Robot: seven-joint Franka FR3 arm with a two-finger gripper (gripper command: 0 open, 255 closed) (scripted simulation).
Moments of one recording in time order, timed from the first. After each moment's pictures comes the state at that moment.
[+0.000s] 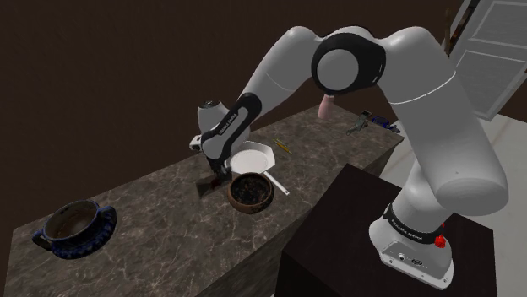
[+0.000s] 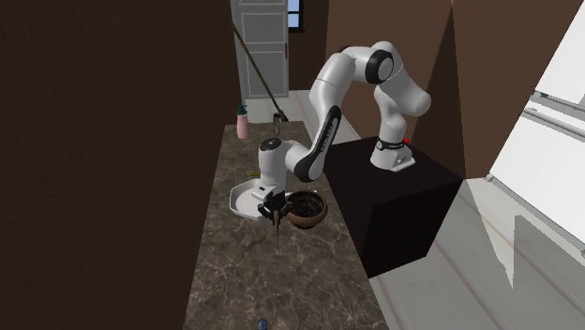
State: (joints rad) arm 0.21 0.76 0.03 -1.77 0.01 2.53 -1.13
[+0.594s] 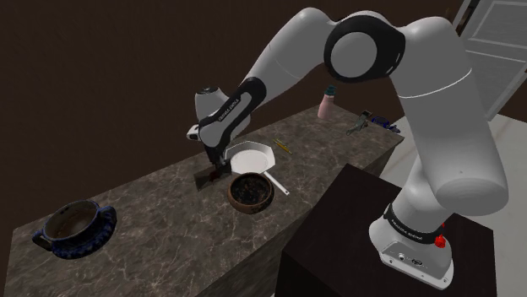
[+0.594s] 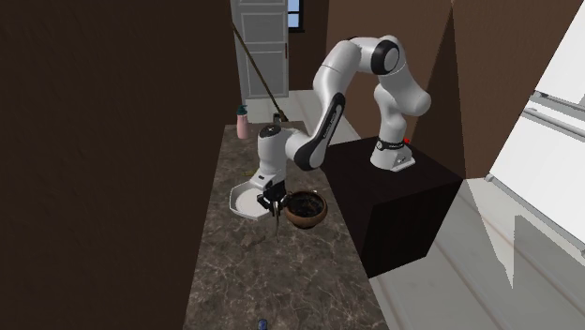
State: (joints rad) arm 0.21 0.66 0.03 -1.80 0.01 2.46 -1.13
